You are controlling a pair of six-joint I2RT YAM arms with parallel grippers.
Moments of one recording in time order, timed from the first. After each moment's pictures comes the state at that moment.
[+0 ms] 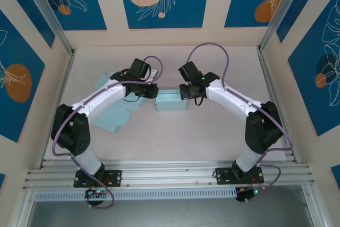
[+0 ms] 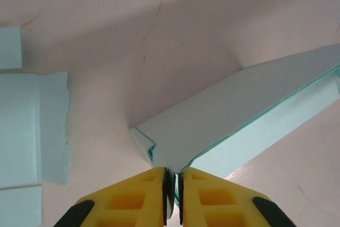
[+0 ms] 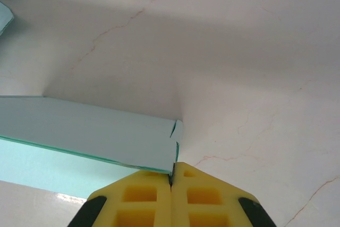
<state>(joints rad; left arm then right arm) -0.54 1.66 1.34 -0.67 0.21 -0.23 0.61 1.66 1.34 -0.77 0.16 0.38</state>
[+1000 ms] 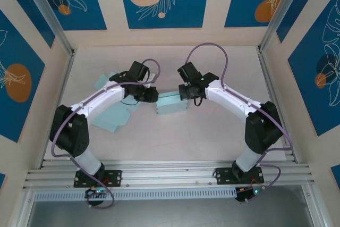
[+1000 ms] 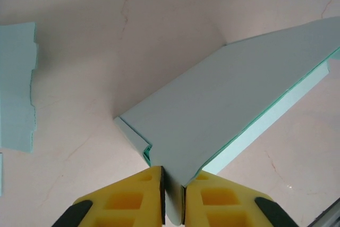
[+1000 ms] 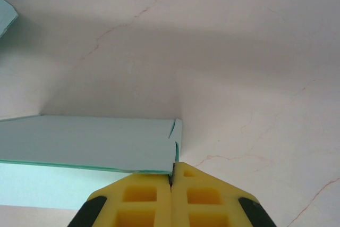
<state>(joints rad) -0.53 1.65 1.30 -0.71 0.31 -0.31 0.62 1.66 1.33 -0.77 0.16 0.39</state>
